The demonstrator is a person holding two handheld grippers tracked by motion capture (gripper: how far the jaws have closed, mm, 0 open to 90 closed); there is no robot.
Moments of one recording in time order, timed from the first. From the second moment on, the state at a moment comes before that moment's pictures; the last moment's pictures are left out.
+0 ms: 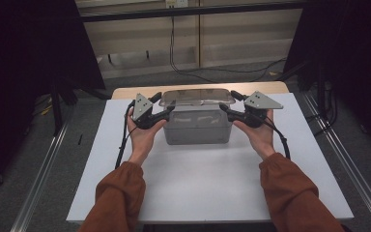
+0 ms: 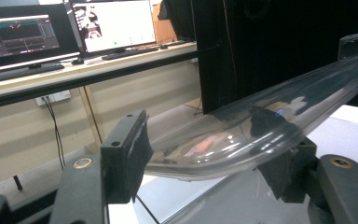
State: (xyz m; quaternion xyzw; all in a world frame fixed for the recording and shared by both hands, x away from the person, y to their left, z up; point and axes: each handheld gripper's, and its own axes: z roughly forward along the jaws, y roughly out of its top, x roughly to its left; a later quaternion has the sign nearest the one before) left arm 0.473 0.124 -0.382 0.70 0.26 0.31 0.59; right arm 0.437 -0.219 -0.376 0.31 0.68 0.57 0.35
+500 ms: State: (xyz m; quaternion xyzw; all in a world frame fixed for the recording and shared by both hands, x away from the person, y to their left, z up) left arm 0.482 0.123 -0.376 0.69 0.27 0.32 0.58; right arm 0.449 -0.221 -0.369 0.30 0.68 0.57 0.35
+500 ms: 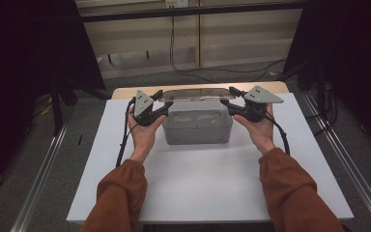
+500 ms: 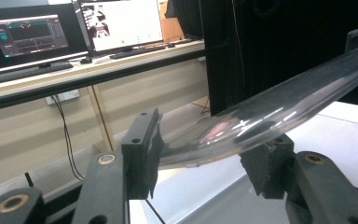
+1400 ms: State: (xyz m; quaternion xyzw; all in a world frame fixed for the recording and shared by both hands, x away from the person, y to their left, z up) left arm 0.505 0.127 -0.373 0.70 0.28 0.31 0.58; right arm 0.474 -0.228 -0.370 0.31 0.68 0.57 0.34
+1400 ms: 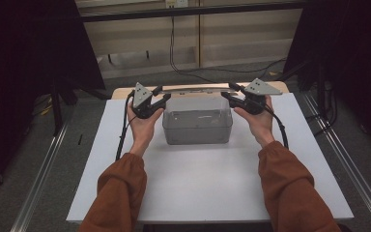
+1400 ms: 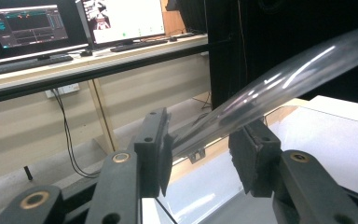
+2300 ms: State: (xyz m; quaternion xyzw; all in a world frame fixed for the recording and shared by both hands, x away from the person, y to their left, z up) left arm 0.523 0.127 -0.378 0.69 0.29 0.31 0.58; right arm 0.499 -0.228 -0.377 0.32 0.67 0.57 0.35
